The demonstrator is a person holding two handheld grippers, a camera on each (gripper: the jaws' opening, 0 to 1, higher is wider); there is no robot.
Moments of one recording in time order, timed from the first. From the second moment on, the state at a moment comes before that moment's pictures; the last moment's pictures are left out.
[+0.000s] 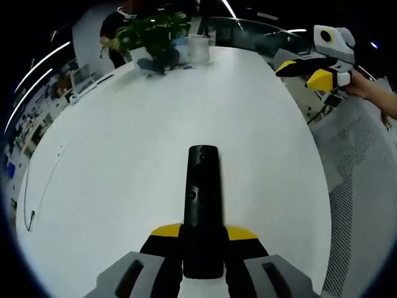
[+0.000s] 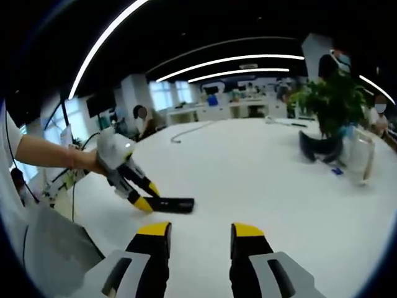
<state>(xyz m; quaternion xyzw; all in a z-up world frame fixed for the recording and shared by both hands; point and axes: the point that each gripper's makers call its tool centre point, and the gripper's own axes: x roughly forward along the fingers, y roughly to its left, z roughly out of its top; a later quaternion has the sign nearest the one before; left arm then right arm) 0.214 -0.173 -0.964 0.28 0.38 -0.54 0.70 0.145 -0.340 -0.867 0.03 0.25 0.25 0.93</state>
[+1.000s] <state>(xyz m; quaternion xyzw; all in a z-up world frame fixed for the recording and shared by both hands) 0.144 -0.160 -0.963 0.28 0.42 -0.51 0.69 0.132 -0.320 -0.887 -0.01 0.31 0.30 0.90</state>
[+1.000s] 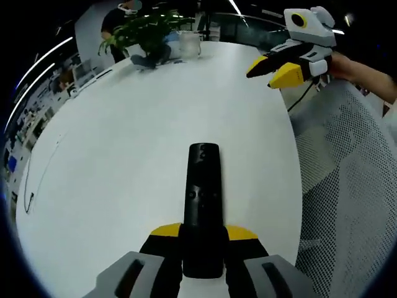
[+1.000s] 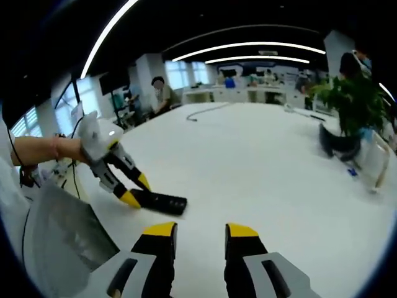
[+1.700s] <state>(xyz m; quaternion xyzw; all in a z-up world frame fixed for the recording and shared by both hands) 0.113 -0.158 -0.963 0.25 0.40 -0.48 0.74 0.121 -0.304 -0.906 -0.05 0.36 0.34 0.87</state>
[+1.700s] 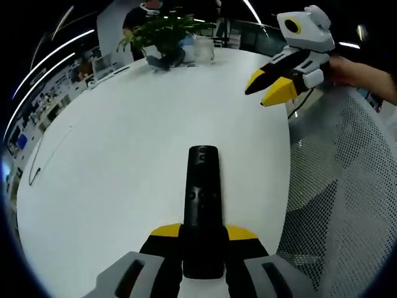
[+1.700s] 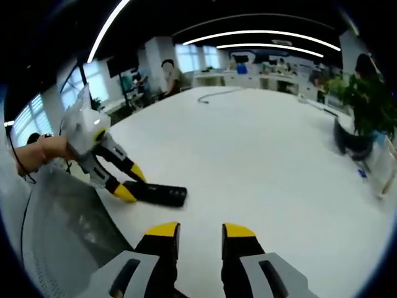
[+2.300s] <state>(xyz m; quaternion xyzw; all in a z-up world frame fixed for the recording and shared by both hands) 0.069 -0.156 -0.963 0.25 0.35 -0.56 0.71 0.105 -0.283 -0.909 -0.09 0.36 0.40 0.84</state>
